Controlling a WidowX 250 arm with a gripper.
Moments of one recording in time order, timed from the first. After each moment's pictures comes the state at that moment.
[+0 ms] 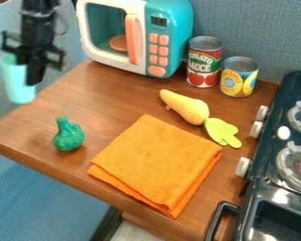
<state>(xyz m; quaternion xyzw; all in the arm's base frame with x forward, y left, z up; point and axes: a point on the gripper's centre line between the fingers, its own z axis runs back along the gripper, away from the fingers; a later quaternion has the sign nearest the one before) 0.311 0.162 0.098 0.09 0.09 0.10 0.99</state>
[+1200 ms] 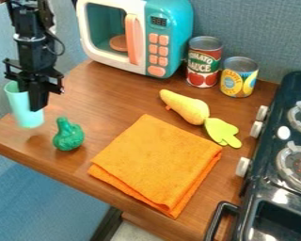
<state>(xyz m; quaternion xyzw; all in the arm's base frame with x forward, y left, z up) 0.296 0.140 0.072 0.03 0.06 0.03 1.00</state>
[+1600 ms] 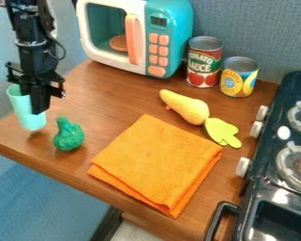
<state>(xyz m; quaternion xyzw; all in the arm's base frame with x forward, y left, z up) 0.297 0.141 0.066 0.03 0.04 0.02 1.00</state>
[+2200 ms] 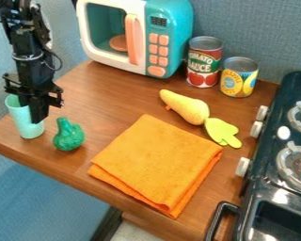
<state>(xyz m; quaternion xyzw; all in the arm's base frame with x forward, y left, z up) 0.295 0.145 0.047 0.02 0.02 0.05 1.00</state>
